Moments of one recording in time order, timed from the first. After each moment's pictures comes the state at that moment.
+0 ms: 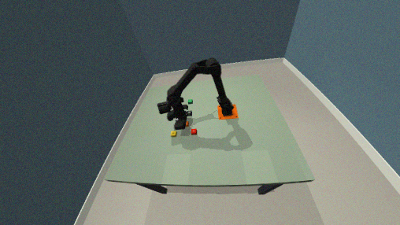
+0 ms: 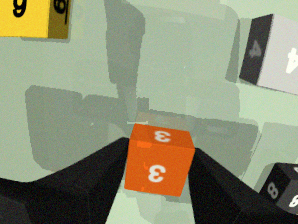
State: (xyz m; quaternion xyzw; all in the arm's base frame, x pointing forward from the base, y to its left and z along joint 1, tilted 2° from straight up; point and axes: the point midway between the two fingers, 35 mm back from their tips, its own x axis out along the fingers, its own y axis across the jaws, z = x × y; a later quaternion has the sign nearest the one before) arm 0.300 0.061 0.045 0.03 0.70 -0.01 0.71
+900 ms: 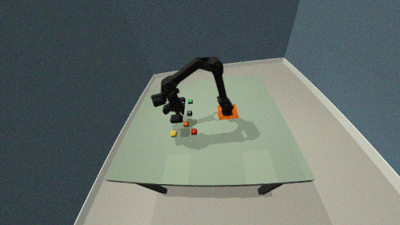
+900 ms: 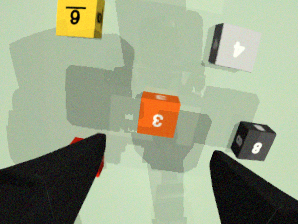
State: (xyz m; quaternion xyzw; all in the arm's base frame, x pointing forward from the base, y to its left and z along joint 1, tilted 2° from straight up) arm 0.300 0.060 0.110 0.03 0.71 -0.02 0.70
